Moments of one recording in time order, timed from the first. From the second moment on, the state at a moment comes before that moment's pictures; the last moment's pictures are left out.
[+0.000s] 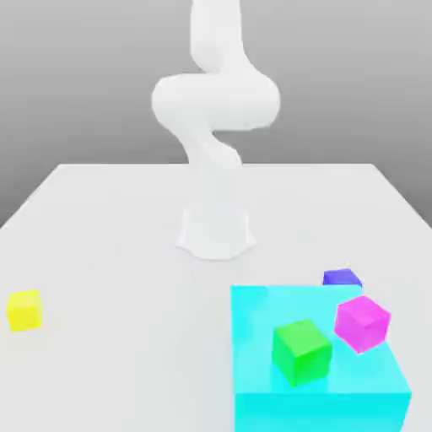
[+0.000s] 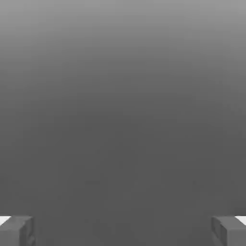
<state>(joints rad) 0.03 -0.75 0.01 -2.35 0.04 2.34 0.82</state>
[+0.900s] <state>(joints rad) 0.40 -0.18 0.45 -2.91 0.26 2.81 1.20</state>
